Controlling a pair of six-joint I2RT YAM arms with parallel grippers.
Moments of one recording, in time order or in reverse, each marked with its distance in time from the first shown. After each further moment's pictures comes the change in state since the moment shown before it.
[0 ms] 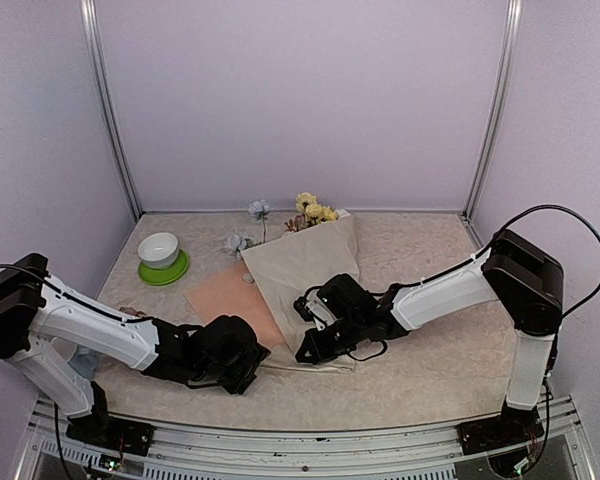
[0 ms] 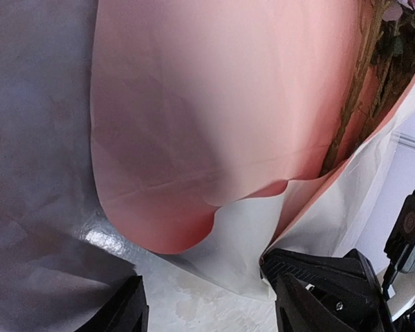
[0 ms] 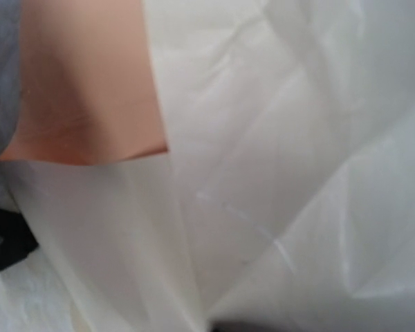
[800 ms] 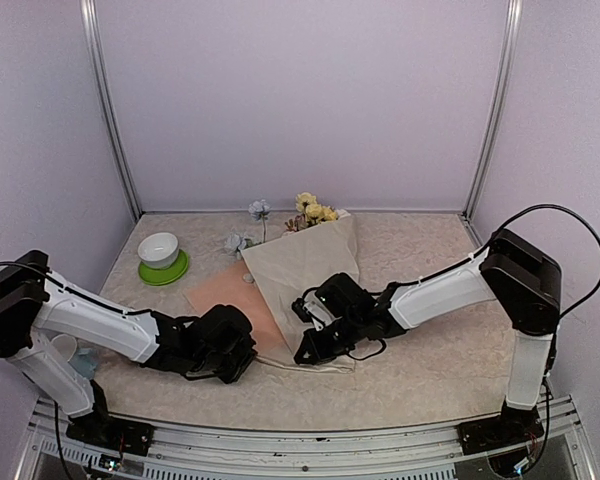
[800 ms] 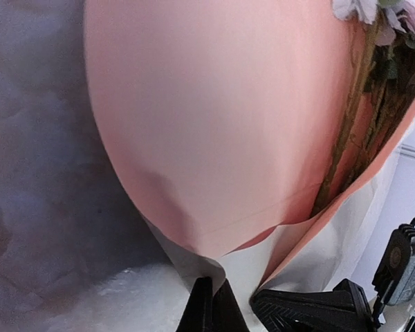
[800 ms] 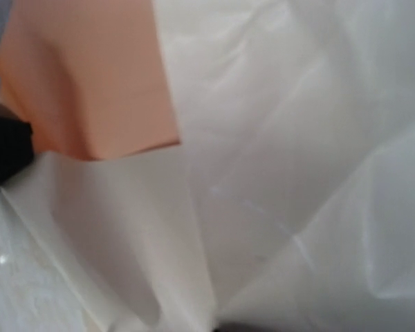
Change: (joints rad) left arm 0.079 0.009 -0.003 0.005 -0.008 0.069; right arm 0.000 0.010 0.023 -0.026 -0.031 0.006
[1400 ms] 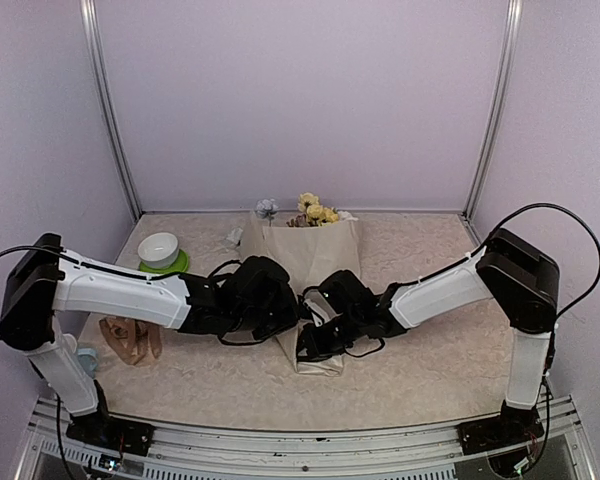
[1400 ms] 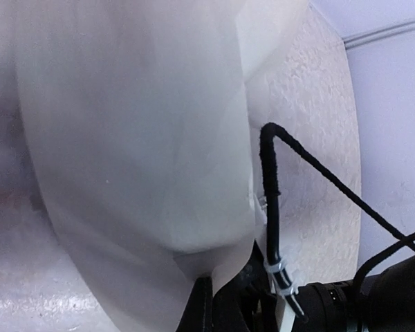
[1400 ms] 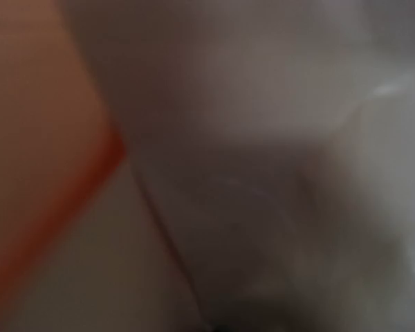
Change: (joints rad) left arm 0.003 0.109 0.362 -0.070 0.028 0.591; right arm -0.023 0.014 -0.012 0.103 -0.113 0.074
